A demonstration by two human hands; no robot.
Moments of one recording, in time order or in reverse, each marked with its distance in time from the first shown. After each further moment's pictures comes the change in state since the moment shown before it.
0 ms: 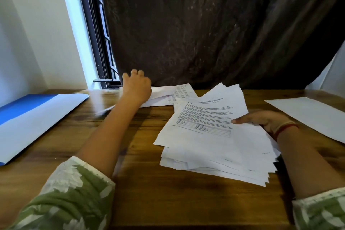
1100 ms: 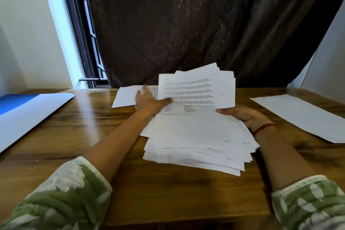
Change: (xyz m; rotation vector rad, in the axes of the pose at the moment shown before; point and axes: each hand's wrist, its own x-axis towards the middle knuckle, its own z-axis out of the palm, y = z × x) left_hand -0.024 0.080 0.024 -1.142 -0.248 -0.426; right_hand -0.008 0.004 0.008 0.423 0.012 -0.089
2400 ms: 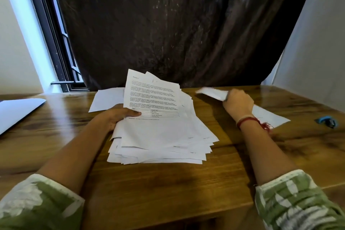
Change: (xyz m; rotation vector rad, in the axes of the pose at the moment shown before) left_hand -0.014 -0.023 -0.044 -0.412 -0.510 -0.108; right_hand 0.002 -0.009 -0.021 -1.173 0.964 -0.281
